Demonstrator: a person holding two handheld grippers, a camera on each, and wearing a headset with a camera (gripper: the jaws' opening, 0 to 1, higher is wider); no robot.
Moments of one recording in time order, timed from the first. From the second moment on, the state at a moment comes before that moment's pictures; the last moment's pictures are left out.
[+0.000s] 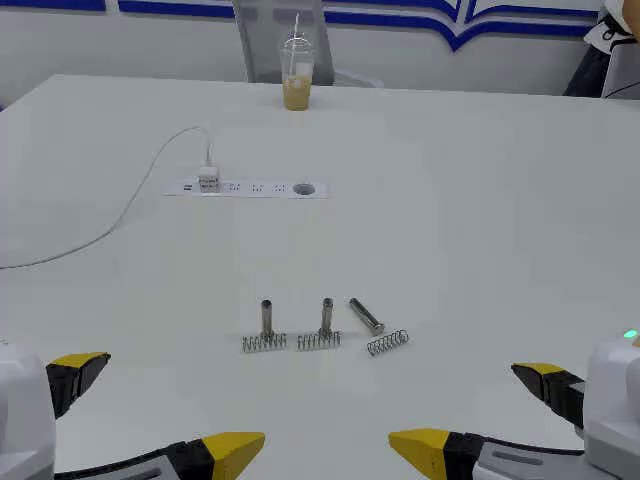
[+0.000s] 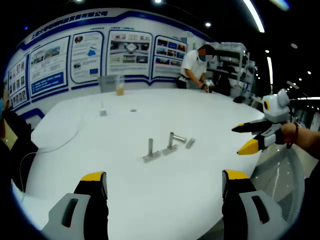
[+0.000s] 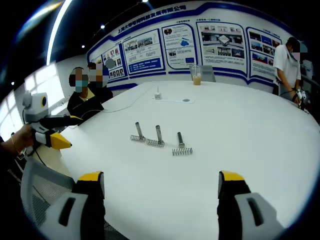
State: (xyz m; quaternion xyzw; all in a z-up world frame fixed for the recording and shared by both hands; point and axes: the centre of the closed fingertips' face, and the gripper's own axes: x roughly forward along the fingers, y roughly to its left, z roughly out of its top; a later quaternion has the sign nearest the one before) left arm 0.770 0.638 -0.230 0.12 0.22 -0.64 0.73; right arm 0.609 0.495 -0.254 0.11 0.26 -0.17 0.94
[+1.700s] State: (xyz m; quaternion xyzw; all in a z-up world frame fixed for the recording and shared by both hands) left arm 0.770 0.638 -0.236 0.13 0.22 -0.63 0.74; right arm 0.640 0.460 -0.249 0.12 0.24 -0.18 0.95
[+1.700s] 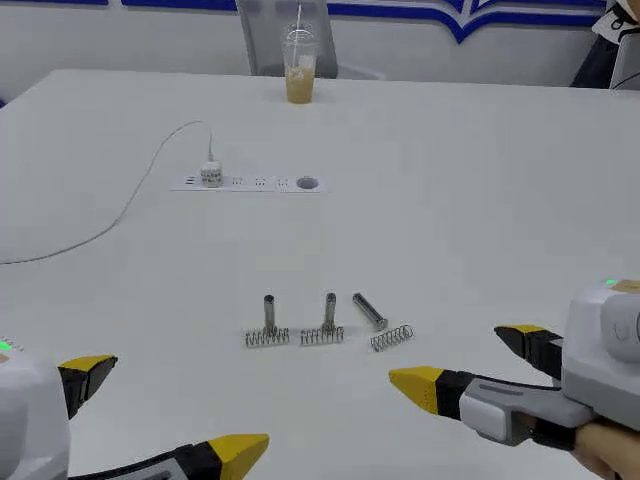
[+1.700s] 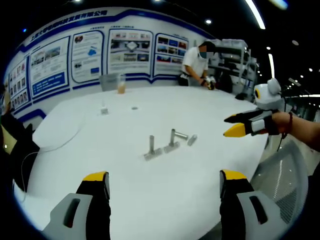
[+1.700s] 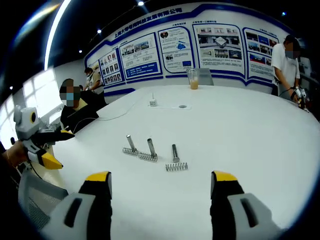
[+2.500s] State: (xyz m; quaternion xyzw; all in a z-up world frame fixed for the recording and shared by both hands) left arm 0.773 0.629 -0.246 0.13 0.22 -0.63 0.74; right arm 0.690 0.420 -0.264 0.09 0.25 -0.17 0.95
